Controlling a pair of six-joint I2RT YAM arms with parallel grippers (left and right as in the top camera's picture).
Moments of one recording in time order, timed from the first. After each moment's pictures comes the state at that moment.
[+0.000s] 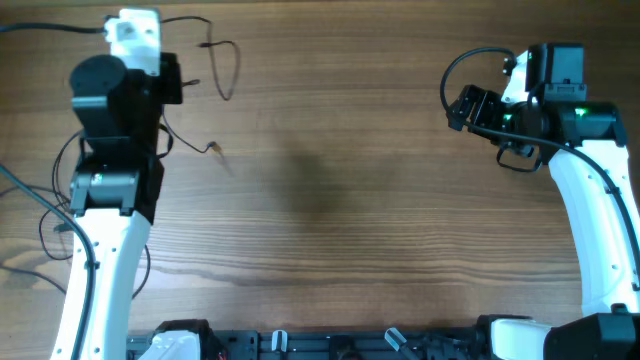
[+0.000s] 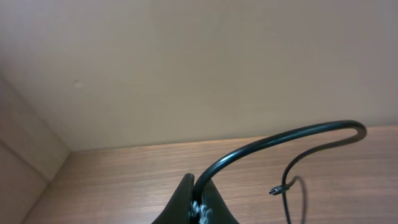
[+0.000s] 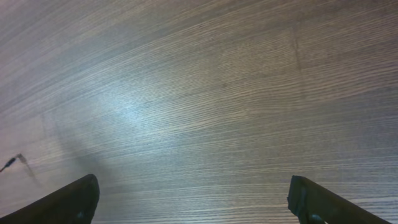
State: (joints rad) left arm 0.02 1.23 1.13 -0.12 -0.11 0.19; right arm -0.02 1.47 1.33 -0.94 -0.20 0.33
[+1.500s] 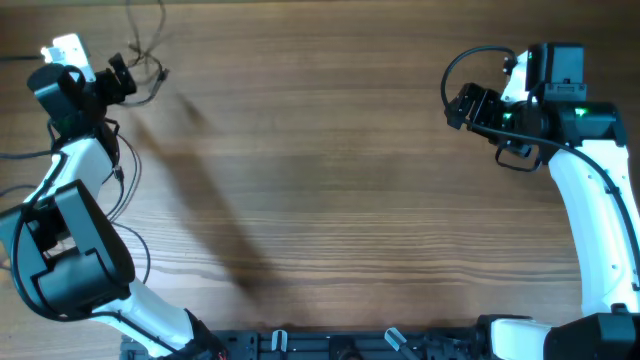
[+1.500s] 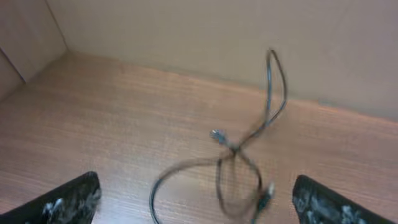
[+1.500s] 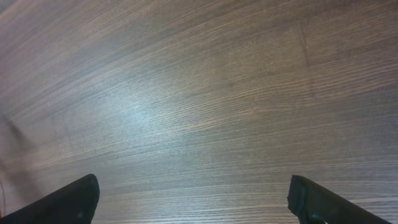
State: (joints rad) left arm 0.41 1.89 1.12 0.35 0.16 0.03; right arm -0.02 1.47 1.33 -0.93 -0.22 0.37
